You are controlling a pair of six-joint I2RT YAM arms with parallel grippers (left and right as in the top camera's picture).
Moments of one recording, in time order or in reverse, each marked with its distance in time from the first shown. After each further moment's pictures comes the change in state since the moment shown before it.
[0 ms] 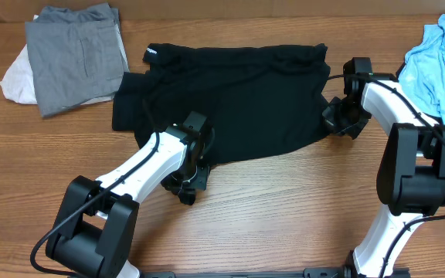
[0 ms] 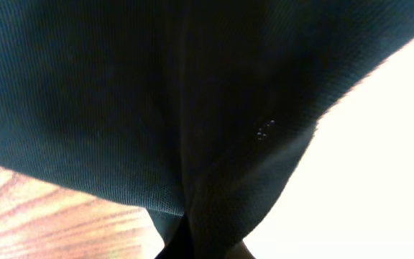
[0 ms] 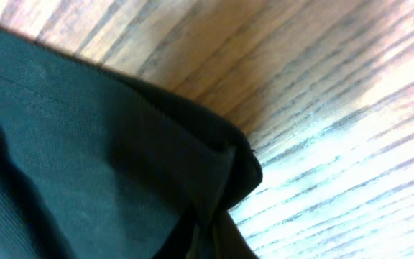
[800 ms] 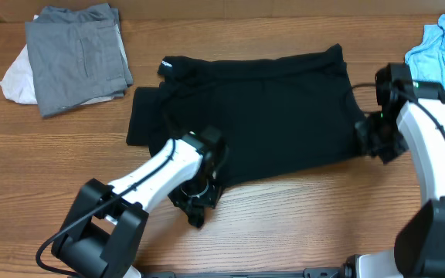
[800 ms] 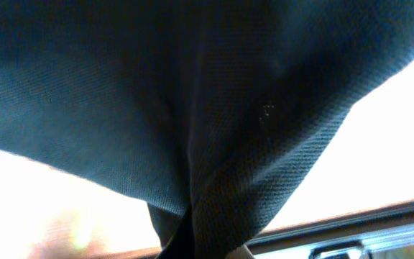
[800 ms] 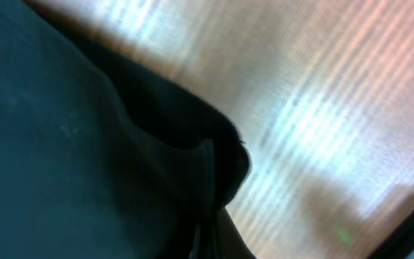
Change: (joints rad) left arm -0.117 0.000 0.000 -0.138 0.128 0.009; right arm -0.060 -0.433 -0.113 -0.388 0.176 0.299
